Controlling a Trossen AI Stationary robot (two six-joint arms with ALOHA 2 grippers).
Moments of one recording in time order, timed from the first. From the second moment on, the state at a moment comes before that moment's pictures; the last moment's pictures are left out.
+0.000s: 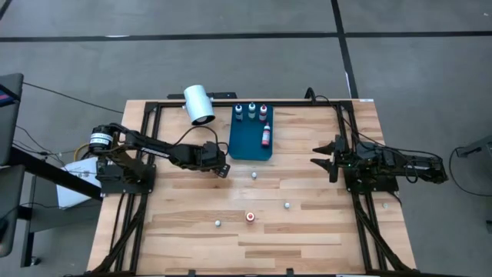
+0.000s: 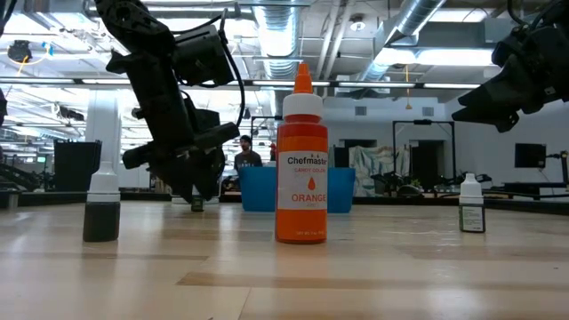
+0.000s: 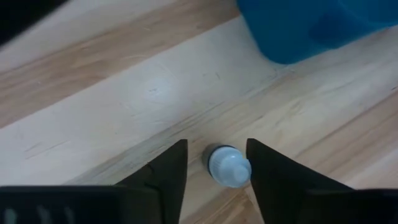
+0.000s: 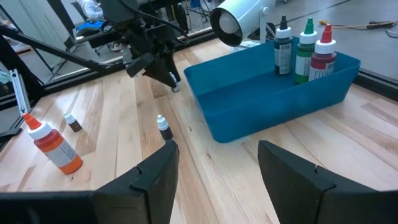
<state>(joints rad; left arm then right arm) 0.05 1.61 0.78 -0.33 -0.33 -0.99 -0.05 0.01 0.16 -0.44 0.16 0.24</state>
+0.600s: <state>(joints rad) 0.05 1.61 0.79 -0.33 -0.32 -0.99 -0.05 0.01 0.16 -0.44 0.16 0.24</state>
